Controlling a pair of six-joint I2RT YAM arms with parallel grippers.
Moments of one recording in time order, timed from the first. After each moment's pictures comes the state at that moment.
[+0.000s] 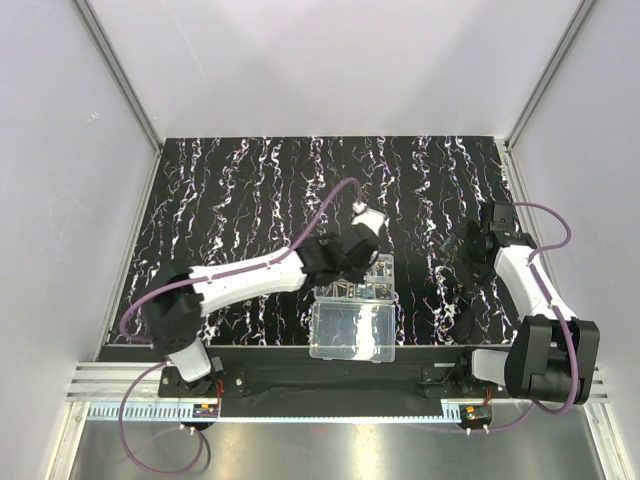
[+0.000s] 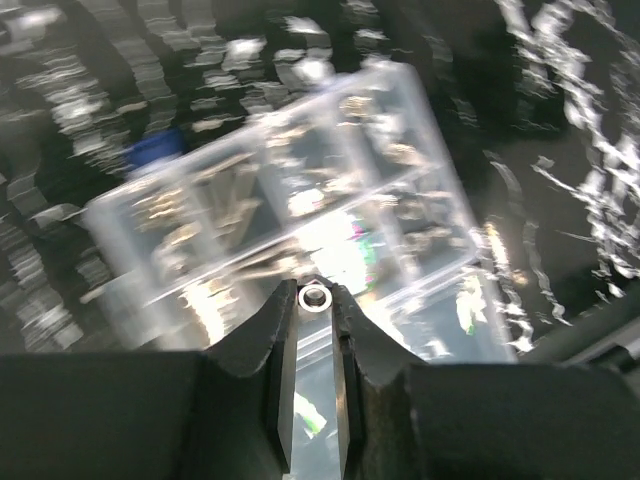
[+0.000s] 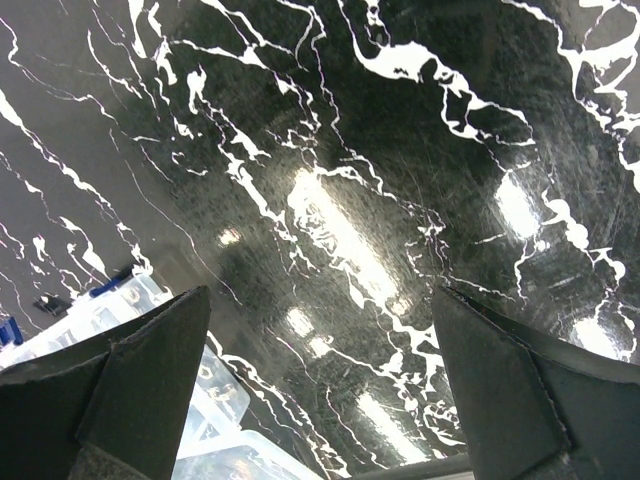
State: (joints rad) left arm -1.06 1.63 1.26 -0.47 -0.29 -0.50; right arm -0.10 1.26 0.83 -0.65 -0.01 0.60
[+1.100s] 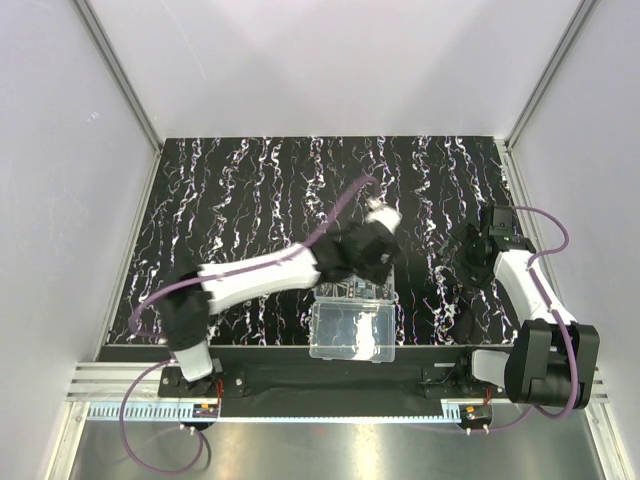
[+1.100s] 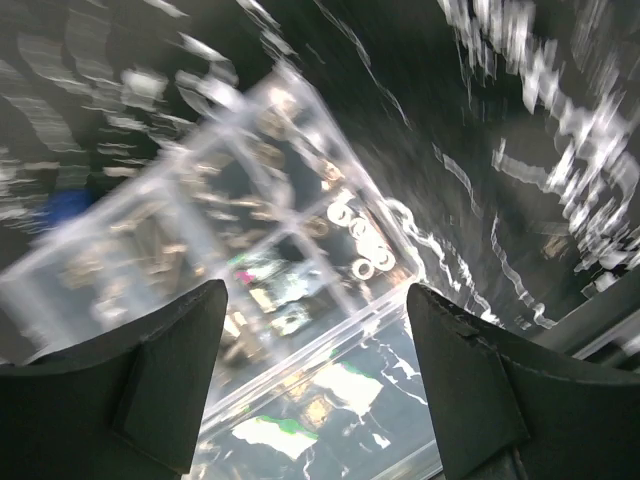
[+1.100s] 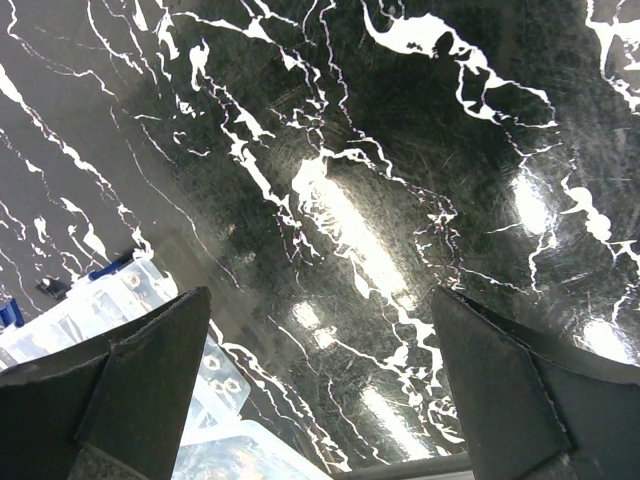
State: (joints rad) left arm -1.12 1.82 1.47 -0.51 -0.28 -0.42; right arm -0.10 1.23 0.79 -0.63 -0.05 0.60
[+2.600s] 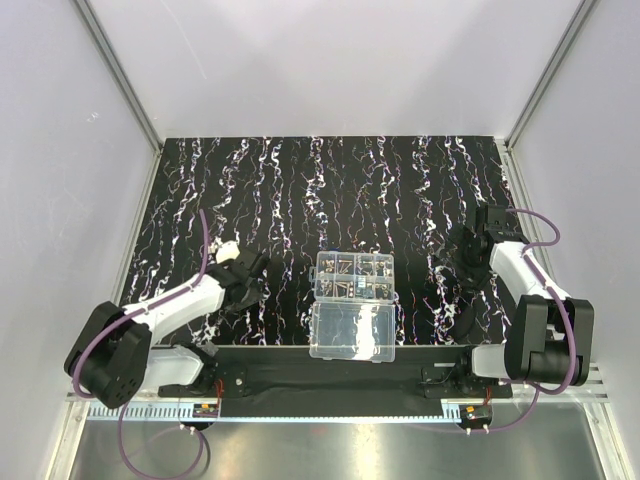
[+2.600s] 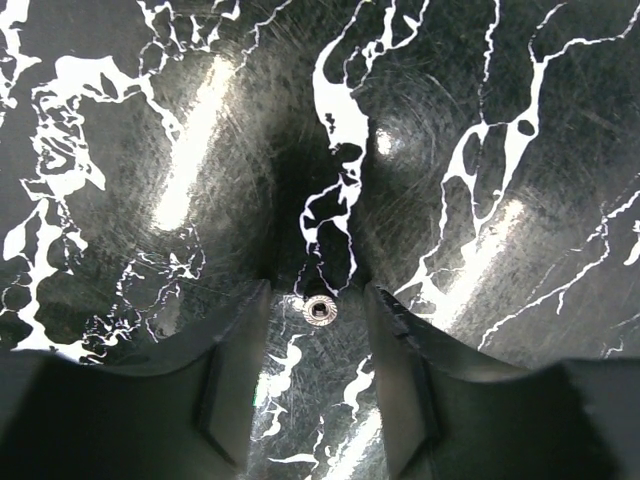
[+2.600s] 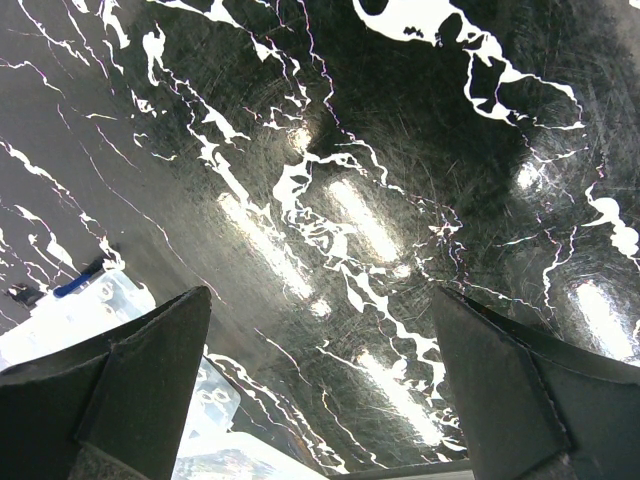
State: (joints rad) left arm -0.57 1.24 0.57 -0.58 -0.38 -0.97; right arm -0.10 1.35 0.79 -0.61 -0.07 0.60
